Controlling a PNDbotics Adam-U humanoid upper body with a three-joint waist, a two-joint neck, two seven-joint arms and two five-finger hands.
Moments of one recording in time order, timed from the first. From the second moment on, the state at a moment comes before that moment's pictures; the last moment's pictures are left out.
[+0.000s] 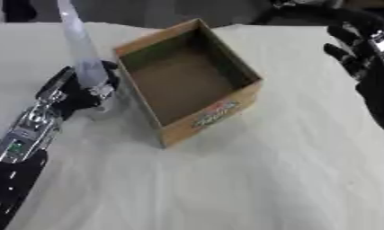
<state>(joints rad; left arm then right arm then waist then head) -0.78 0.28 -0.12 -1.21 0.10 0.01 -0.21 -0.44 -0.29 -0.20 -1.94 -0.35 0.24 0.25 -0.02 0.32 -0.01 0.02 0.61</state>
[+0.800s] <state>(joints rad) -0.81 0.31 -0.12 -1.35 0.21 0.13 -0.19 -0.44 -0.29 -0.20 -1.94 -0.35 0.24 0.24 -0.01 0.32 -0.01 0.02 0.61</state>
